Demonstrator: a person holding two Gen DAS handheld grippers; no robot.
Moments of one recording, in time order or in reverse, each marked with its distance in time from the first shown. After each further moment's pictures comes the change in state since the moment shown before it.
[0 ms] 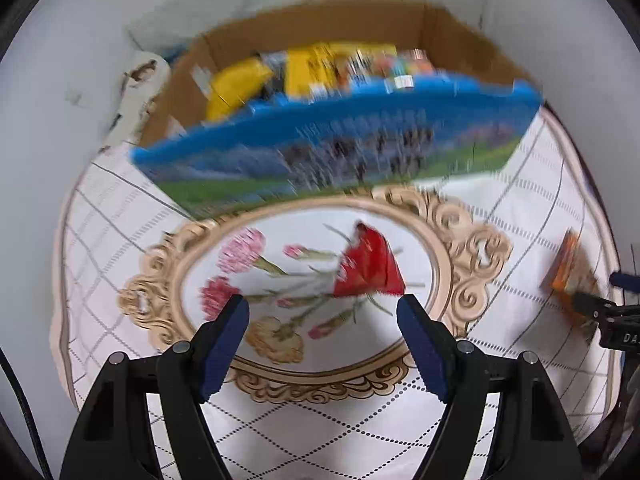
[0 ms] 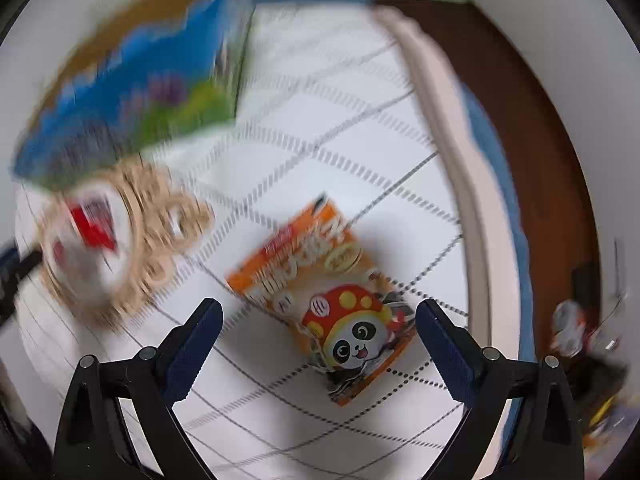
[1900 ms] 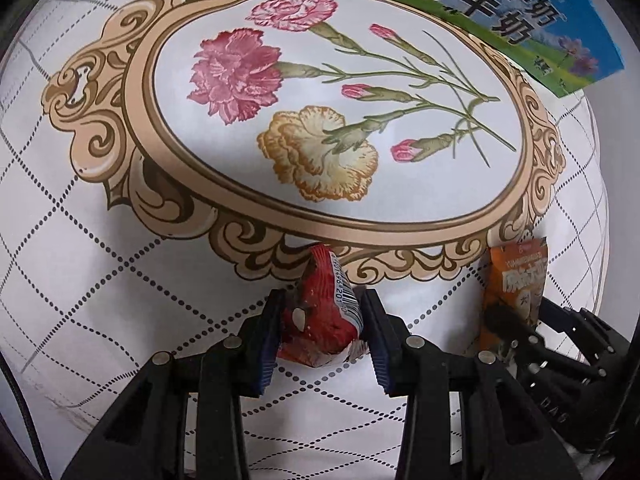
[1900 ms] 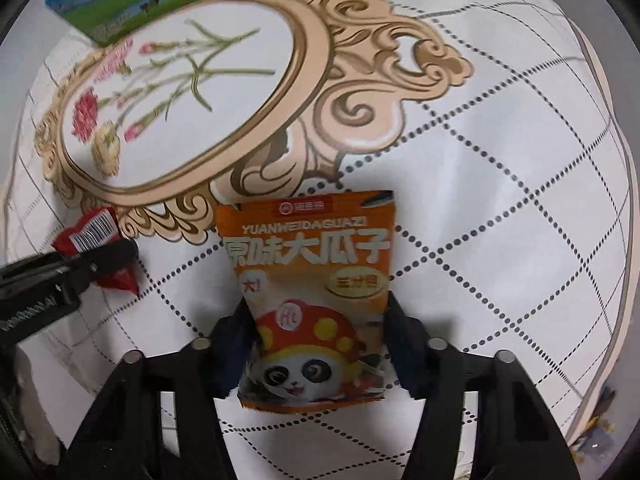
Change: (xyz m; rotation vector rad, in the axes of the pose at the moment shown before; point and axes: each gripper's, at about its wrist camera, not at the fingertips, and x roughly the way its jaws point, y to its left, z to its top) left arm 0.076 0.055 -0.084 -0.234 0.340 -0.248; right arm 0.053 0.120 -0.053 -0.120 0.142 0.071
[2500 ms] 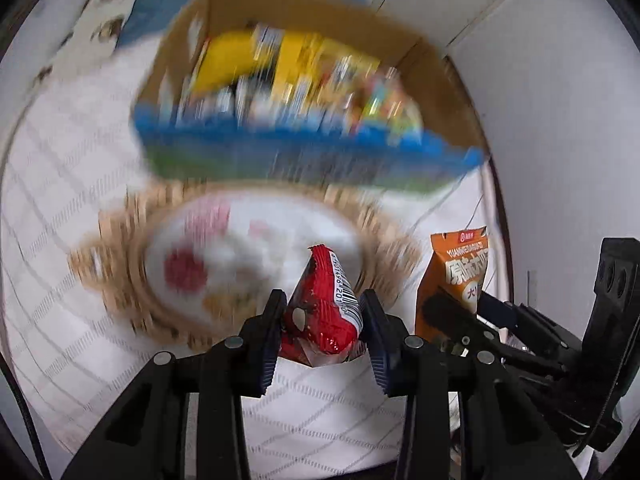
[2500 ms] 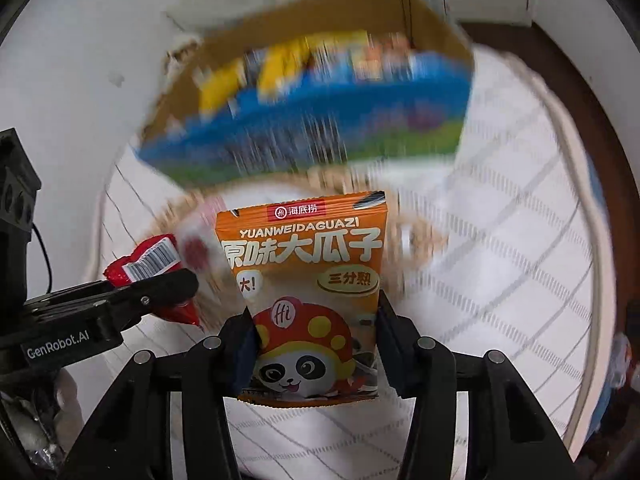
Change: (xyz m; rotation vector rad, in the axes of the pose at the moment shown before) left arm -0.151 -0.062 0.065 0.109 -0.212 -0.191; right arm -0.175 -0.034 0.054 0.047 -0.296 0.195
